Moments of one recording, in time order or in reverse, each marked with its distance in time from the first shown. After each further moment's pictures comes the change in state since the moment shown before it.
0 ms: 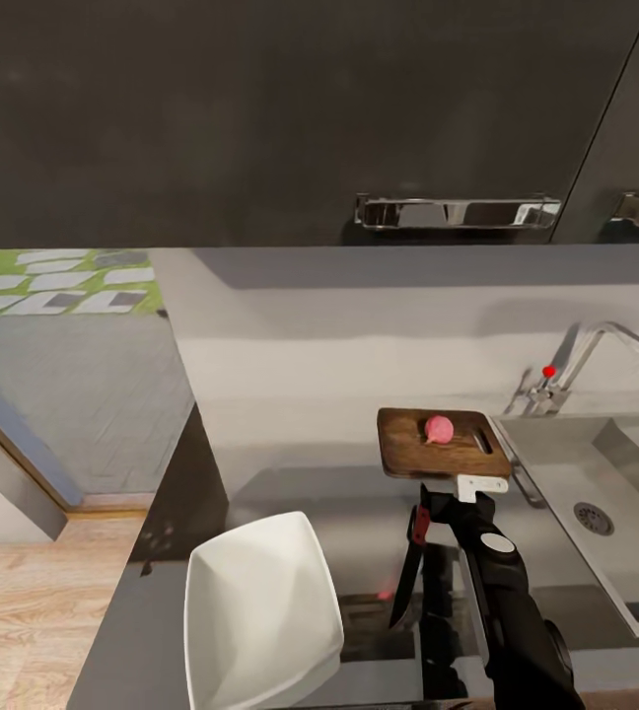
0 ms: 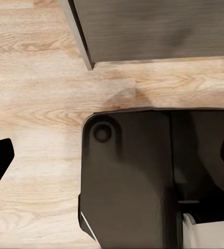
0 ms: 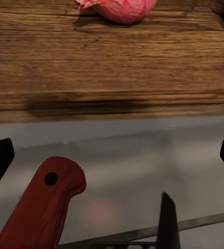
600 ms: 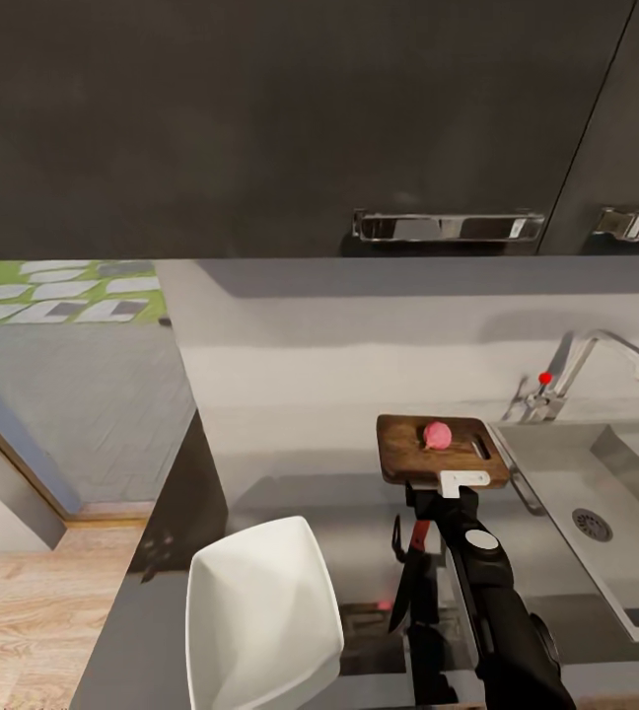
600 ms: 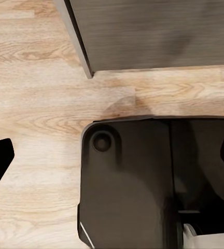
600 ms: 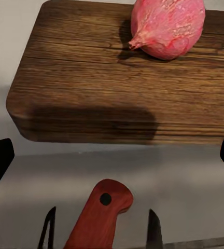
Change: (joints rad) left arm 0.000 0.000 -0.002 -0.002 0.000 0.000 0.000; right arm 0.000 -0.002 0.082 0.000 0.002 0.000 -0.004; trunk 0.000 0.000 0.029
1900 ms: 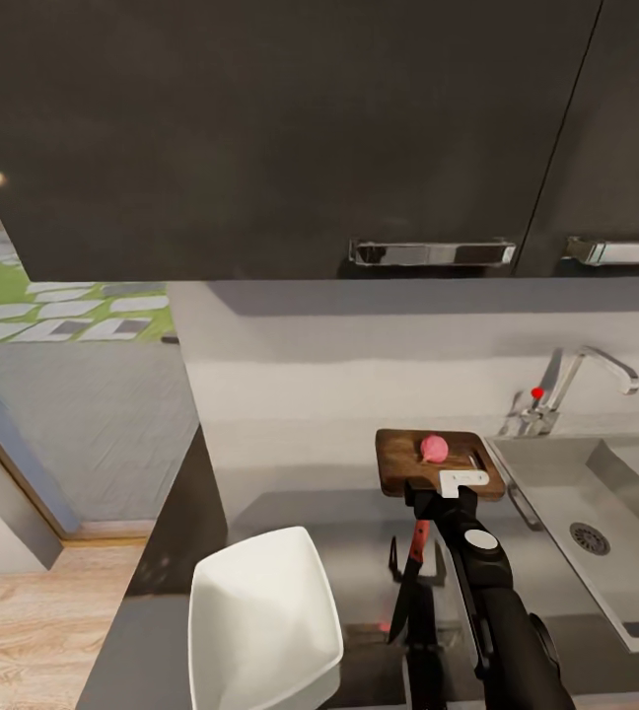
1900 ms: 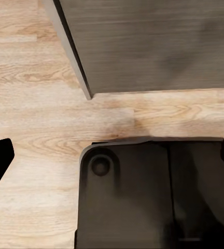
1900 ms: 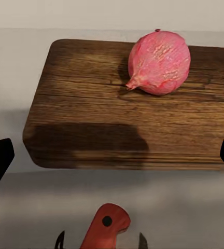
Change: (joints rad) left arm 0.000 -0.001 -0.002 -0.018 0.000 0.000 0.000; right arm 0.000 0.002 0.002 -0.001 0.000 0.000 0.003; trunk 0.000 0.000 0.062
